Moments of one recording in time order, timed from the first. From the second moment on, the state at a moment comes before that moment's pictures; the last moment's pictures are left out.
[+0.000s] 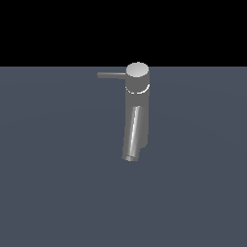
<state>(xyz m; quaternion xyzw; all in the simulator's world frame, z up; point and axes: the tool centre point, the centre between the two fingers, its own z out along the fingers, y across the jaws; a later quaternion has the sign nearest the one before) -0.258 0.005 0.471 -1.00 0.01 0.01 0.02</state>
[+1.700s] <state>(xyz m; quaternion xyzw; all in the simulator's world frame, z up) -0.200 0.057 0.390 -0.95 0.30 -0.08 0.09</state>
